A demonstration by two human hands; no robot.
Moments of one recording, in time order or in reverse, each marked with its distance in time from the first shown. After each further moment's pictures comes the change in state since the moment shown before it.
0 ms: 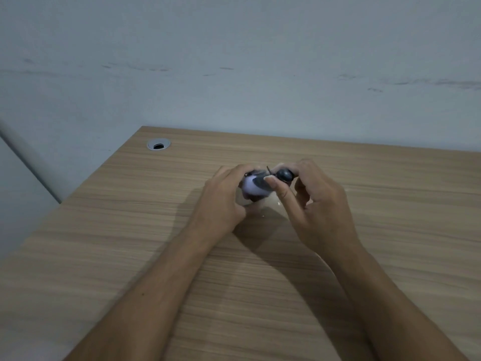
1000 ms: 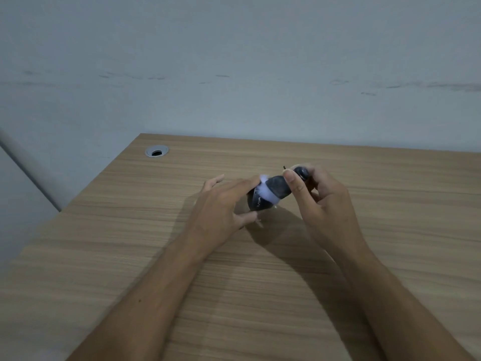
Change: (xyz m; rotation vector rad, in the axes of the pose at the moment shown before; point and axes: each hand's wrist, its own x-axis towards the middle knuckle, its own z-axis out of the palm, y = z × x) left_hand -0.006 -0.015 0.007 0.183 -0.019 0.182; right_hand -0.001 0.020 -0.008 0.247 0.012 0.367
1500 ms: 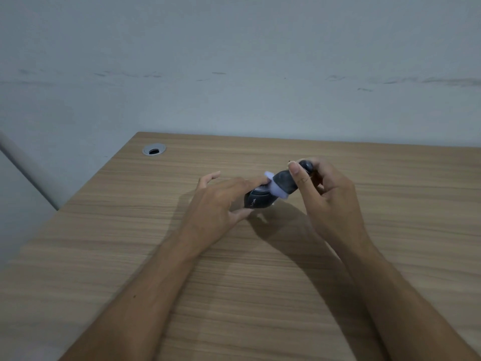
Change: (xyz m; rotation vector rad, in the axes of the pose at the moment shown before) left_hand -0.002 0.002 -0.008 0.029 -0.006 0.081; right_hand 0.001 -0.001 -0.009 -0.061 0.035 0.011
